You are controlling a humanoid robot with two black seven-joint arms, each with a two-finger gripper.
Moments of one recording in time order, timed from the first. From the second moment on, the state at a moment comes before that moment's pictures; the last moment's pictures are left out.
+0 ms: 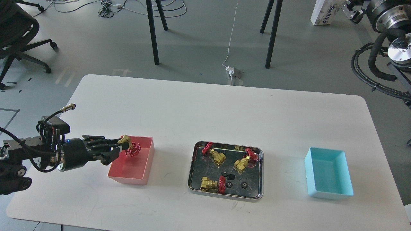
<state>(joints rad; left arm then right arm) -1.12 0.82 0.68 -1.24 1.22 0.38 -0.49 1.05 -0.56 0.69 0.84 0.23 -0.05 0.21</state>
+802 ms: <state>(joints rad) -1.05 0.70 0.70 -1.12 1.22 0.38 -0.49 1.02 -0.56 0.70 0.84 0.23 -0.05 0.21</state>
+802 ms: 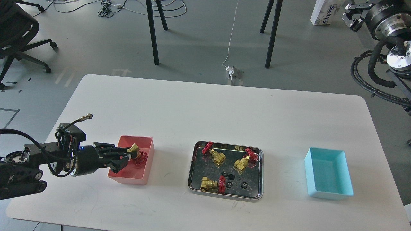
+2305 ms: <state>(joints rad) -0.88 0.58 -0.52 -1.40 0.20 -0.47 -0.49 1.32 -0.84 -0.10 1.48 -0.56 0.36 0.14</state>
